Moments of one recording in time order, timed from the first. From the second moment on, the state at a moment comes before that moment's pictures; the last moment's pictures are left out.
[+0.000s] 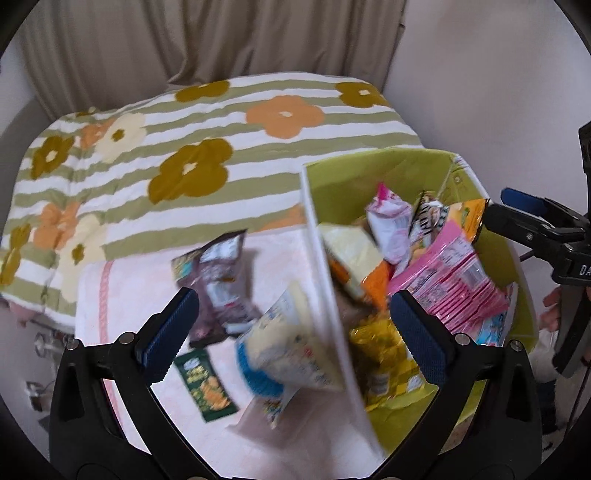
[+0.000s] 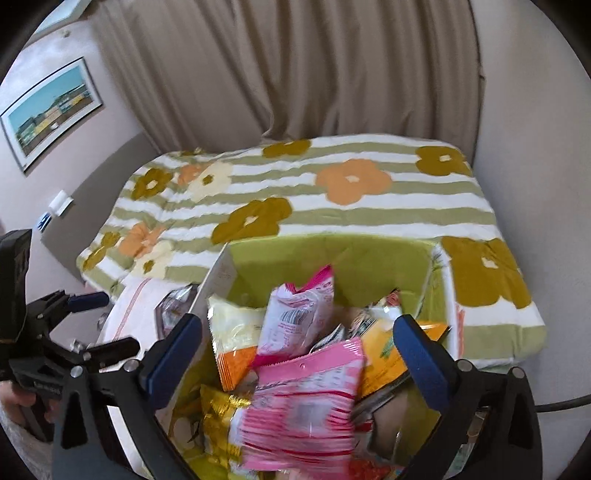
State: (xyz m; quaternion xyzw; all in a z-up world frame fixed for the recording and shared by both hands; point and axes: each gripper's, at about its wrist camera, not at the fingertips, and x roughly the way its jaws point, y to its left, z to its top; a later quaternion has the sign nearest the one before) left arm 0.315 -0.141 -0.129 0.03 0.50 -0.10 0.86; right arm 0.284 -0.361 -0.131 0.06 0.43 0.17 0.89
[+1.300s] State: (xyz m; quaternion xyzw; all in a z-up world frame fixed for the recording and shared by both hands) left arm 0.219 0.057 -0.130 0.01 0.51 -0.12 0.85; right arm 0.167 -0.169 -0.124 0.13 0.41 0.12 0.89
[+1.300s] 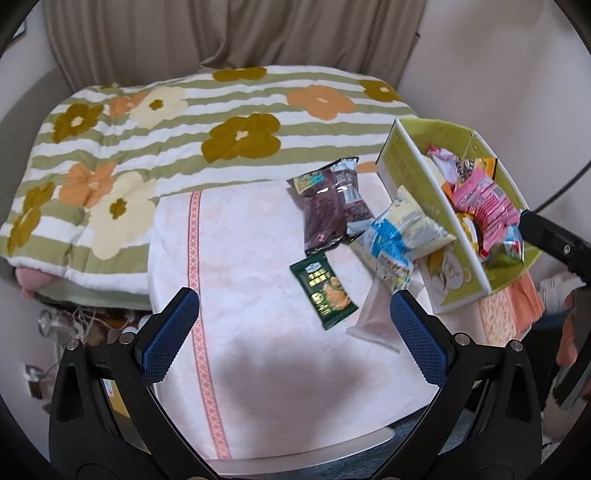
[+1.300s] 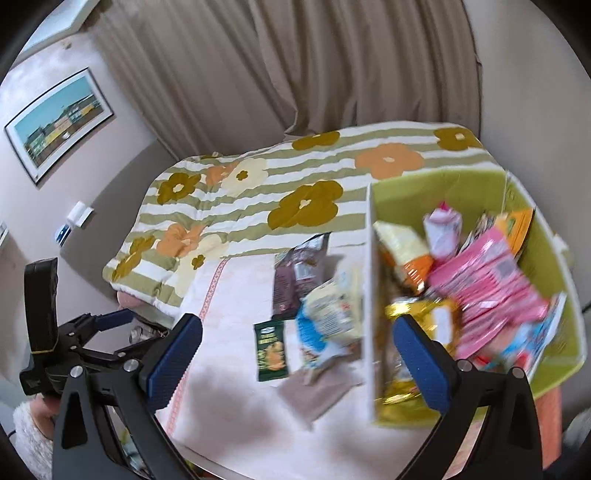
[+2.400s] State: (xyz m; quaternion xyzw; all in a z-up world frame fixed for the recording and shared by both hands) left arm 0.275 0.028 -0.283 -0.04 0.56 -0.19 0.80; right arm 0.199 -0.126 -0.250 0.30 0.36 -0.10 0.88
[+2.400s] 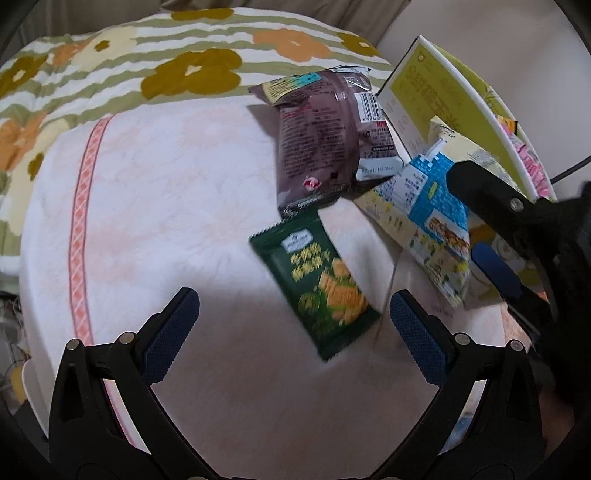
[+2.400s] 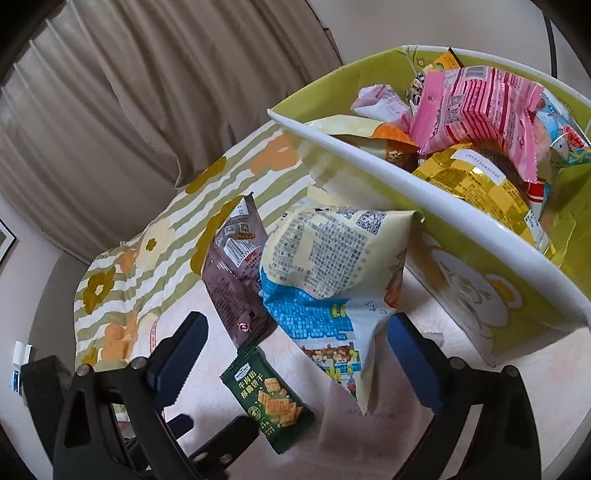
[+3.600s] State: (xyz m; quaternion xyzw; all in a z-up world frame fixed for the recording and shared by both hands) left arm 0.293 0.018 -0.302 0.08 0.60 -0.14 0.78; right arm 0.223 -0.143 -0.285 0.32 0.40 -0.12 0.85
